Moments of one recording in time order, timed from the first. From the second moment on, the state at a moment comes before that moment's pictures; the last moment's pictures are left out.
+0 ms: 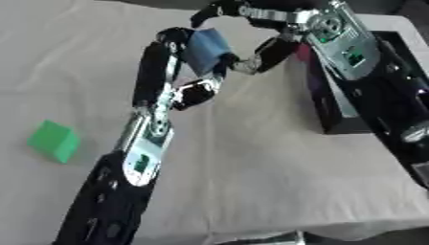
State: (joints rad) left arm -0.83 -0.18 -0.26 -1.23 -0.88 0.01 0.27; right arm -0.92 -0.51 0.28 -1.41 0.22 -0.46 0.62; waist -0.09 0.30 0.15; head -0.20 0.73
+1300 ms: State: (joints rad) left arm -0.83 -0.18 -0.27 -1.24 -0.89 0.01 0.29; right arm -0.91 -0.51 0.26 -1.39 0.26 -0.47 0.56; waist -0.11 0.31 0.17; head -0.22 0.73
